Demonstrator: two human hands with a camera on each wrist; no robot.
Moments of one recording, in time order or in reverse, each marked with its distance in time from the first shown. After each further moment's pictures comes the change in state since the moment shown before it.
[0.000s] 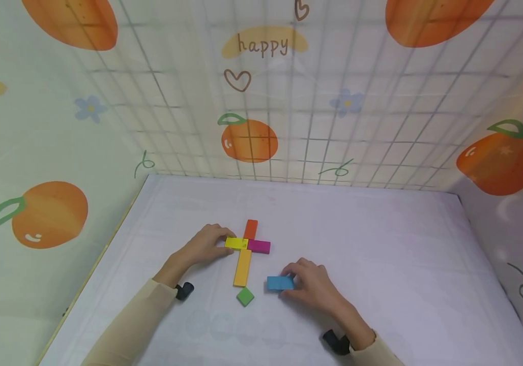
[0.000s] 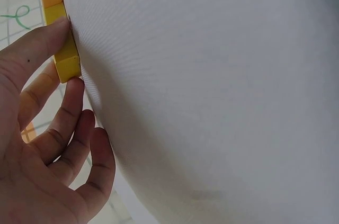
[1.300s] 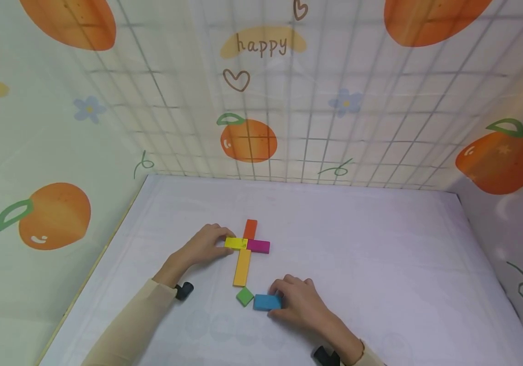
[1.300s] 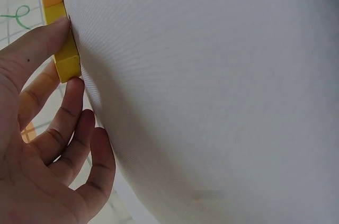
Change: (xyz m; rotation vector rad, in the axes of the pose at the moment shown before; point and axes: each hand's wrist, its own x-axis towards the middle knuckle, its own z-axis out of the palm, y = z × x) left_hand -0.001 0.003 -0.001 0.006 0.006 -0.016; right_hand -0.011 -0.029 0.027 -0.093 -0.083 -0.022
